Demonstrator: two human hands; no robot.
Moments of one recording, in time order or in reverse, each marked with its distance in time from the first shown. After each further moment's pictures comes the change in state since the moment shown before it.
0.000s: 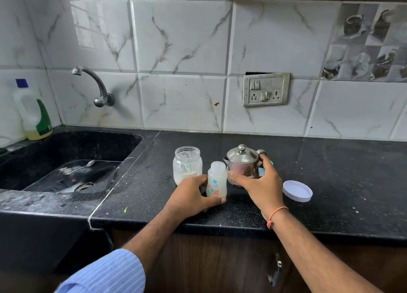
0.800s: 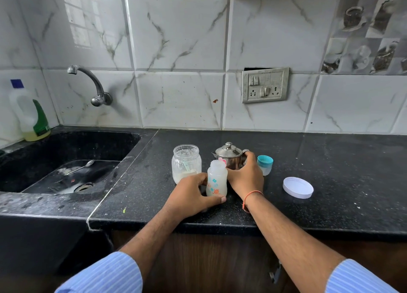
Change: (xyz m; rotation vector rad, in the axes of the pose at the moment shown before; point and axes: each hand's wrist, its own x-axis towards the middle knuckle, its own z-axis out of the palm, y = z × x) left_hand 0.001 -0.004 0.002 -0.039 0.002 0.025; right_hand 0.016 -0.006 0.046 -0.182 -0.010 0.113
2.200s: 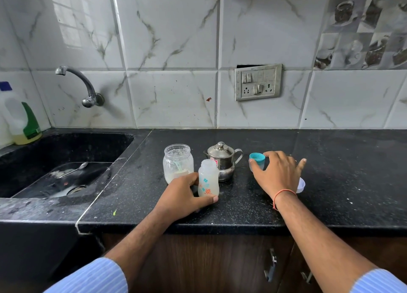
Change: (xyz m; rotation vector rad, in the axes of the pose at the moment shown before) left_hand 0.000 -0.004 0.001 0.081 0.020 -0.005; right_hand 0.046 0.061 -0.068 -0.700 0.198 -0.179
